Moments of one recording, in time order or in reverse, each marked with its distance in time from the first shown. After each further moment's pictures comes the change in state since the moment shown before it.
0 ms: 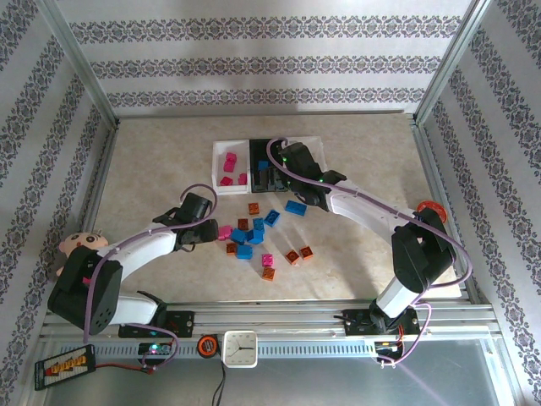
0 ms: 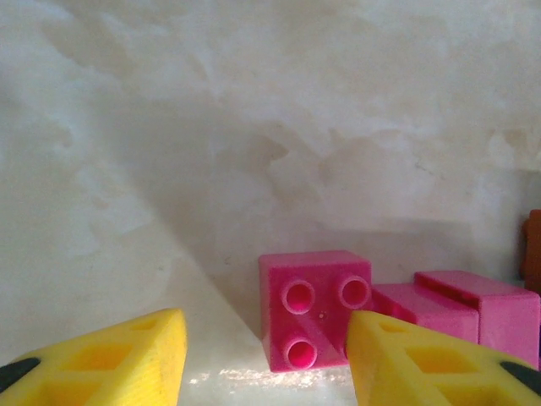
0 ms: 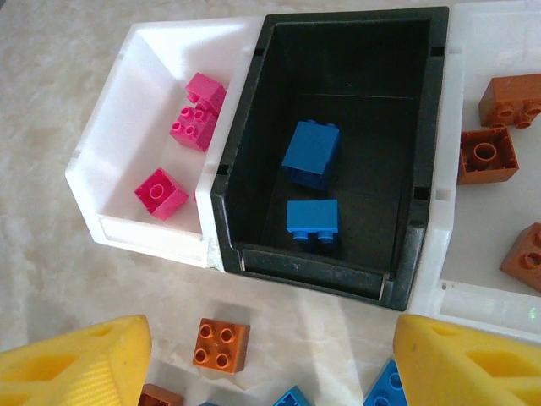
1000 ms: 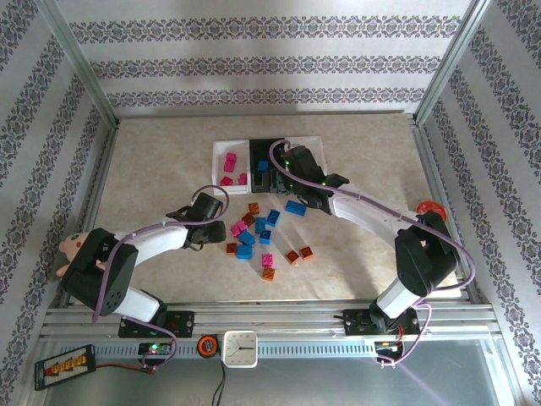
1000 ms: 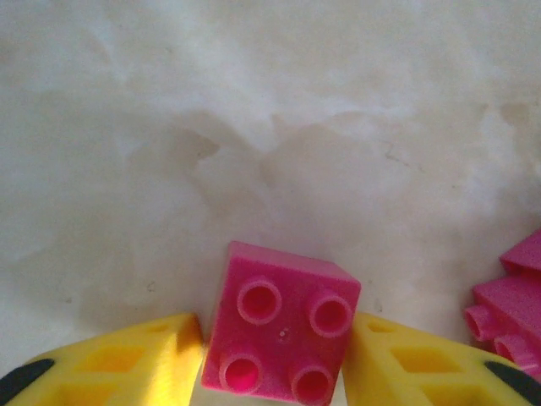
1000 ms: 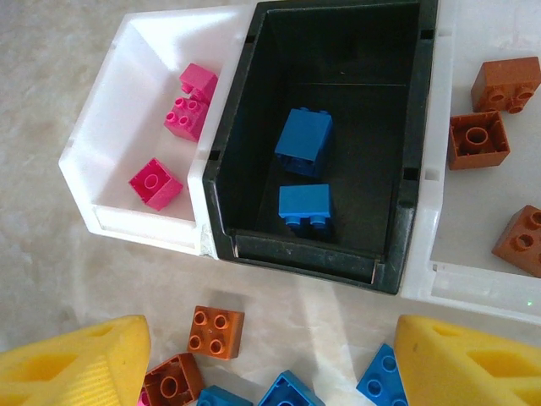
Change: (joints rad) left arm -0.053 0.128 0.038 0.049 -0.016 -0.003; right arm -0.005 -0.030 -0.043 0.011 0.000 0.008
